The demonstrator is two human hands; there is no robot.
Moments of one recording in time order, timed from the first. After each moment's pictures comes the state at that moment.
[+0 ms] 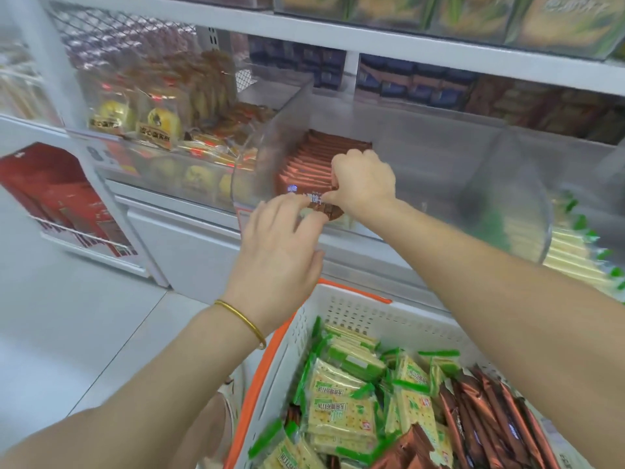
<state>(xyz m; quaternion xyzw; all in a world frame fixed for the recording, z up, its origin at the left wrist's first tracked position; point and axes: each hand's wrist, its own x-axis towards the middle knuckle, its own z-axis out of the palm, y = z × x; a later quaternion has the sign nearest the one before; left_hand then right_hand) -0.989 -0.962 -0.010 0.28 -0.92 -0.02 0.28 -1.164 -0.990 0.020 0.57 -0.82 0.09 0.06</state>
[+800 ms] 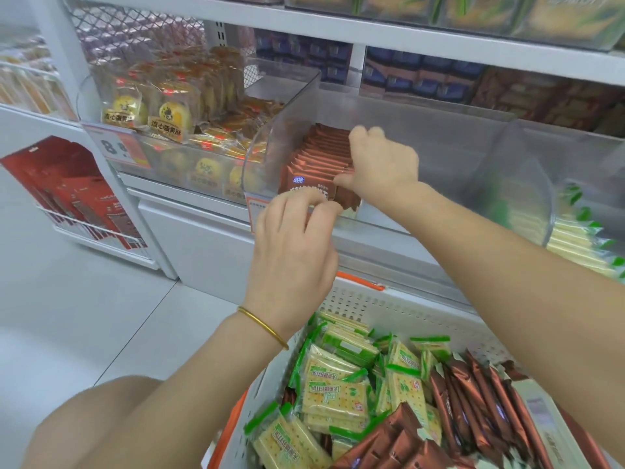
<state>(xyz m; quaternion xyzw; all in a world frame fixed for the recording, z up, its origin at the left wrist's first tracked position) -0.990 -0.935 -0.010 0.28 -0.87 -0.01 0.41 -1.156 -0.971 0.043 0.55 -0.83 0.05 0.11</state>
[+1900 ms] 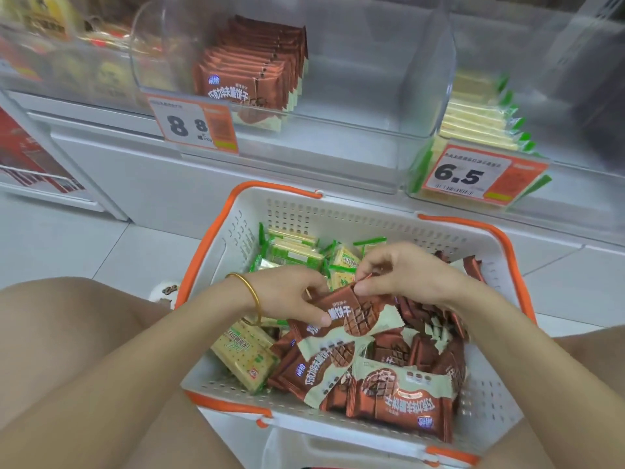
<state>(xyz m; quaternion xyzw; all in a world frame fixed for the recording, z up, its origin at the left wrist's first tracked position) -1.007 -0.849 -0.084 0.17 -0.87 -0.40 -0.22 -1.168 -0.721 -0.062 0.46 -0.73 0.24 -0.44</state>
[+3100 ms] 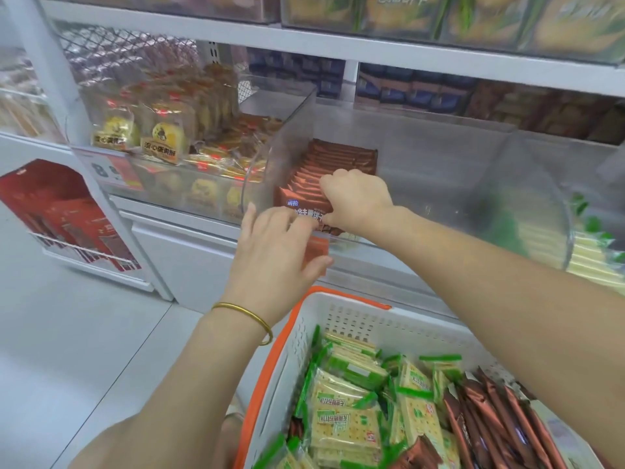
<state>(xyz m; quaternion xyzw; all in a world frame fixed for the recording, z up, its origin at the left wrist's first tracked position) -0.986 -0.986 -0.009 0.34 -0.91 -0.04 0.25 -1.148 -0.996 0.018 0.63 -0.77 -0.01 0.10</state>
